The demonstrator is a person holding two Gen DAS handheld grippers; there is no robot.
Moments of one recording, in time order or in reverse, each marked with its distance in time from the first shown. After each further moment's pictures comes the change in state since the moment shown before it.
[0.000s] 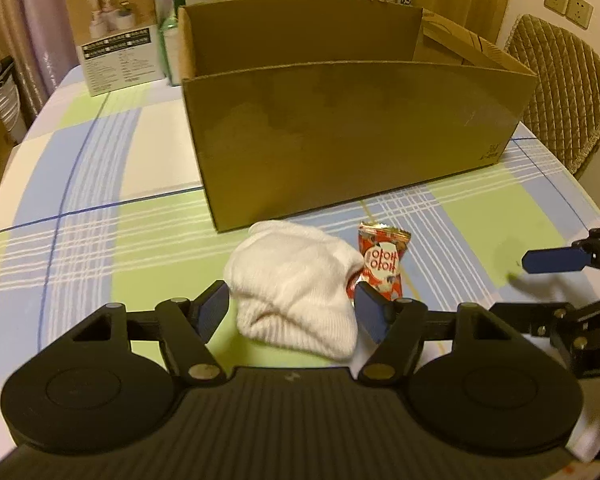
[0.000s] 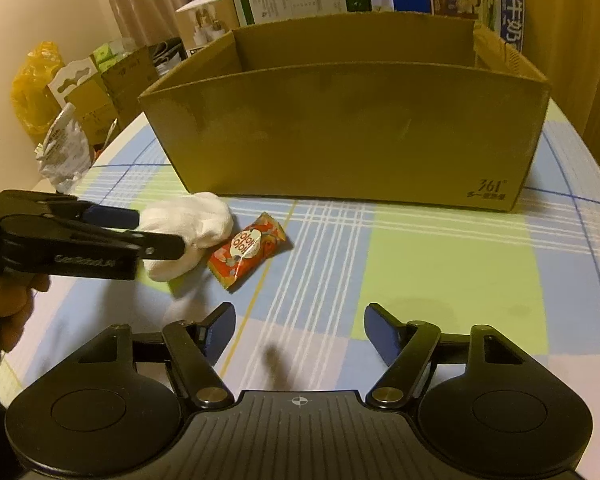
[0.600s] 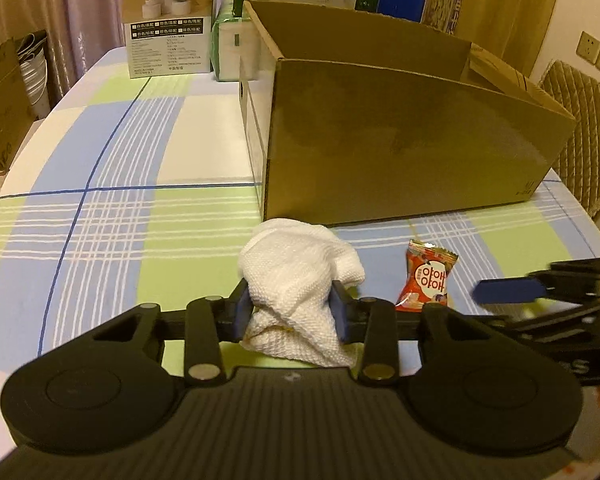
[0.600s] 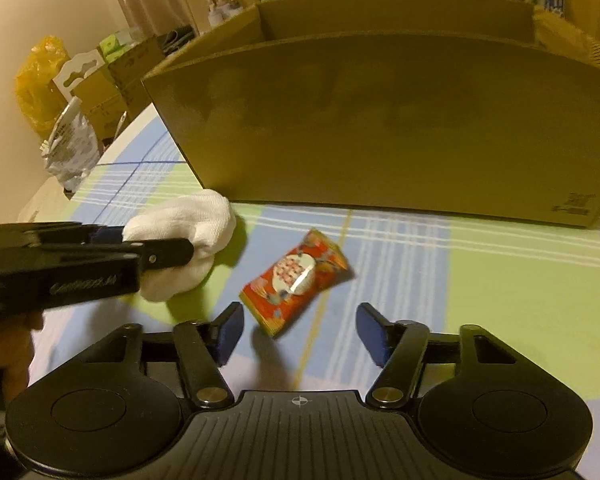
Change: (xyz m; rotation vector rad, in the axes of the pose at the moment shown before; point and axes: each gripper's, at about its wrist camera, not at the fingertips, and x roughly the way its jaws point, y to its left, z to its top) left arm 0.000 0.035 -0.013 -0.140 -0.070 0.016; right arm 0.058 0.028 0.022 0.009 0.034 0.046
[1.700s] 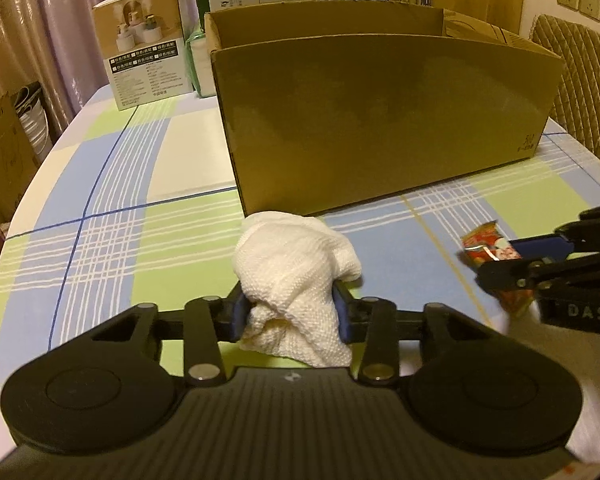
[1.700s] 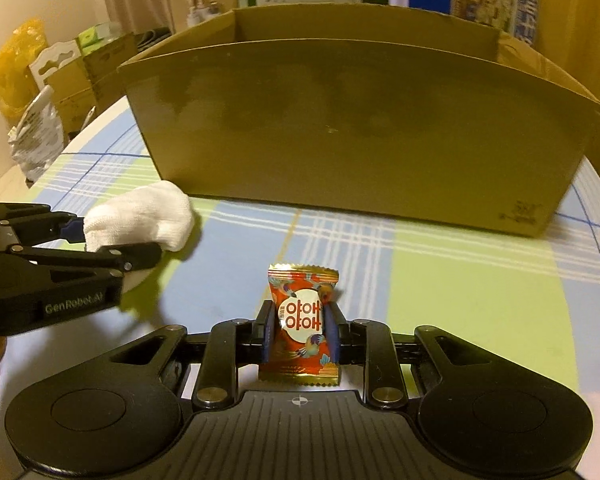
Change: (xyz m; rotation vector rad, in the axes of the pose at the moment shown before) left arm 0.006 -0.029 -0.017 0.152 -0.028 0.087; right arm -0.020 -0.007 -0.023 -0.058 -0.052 -0.158
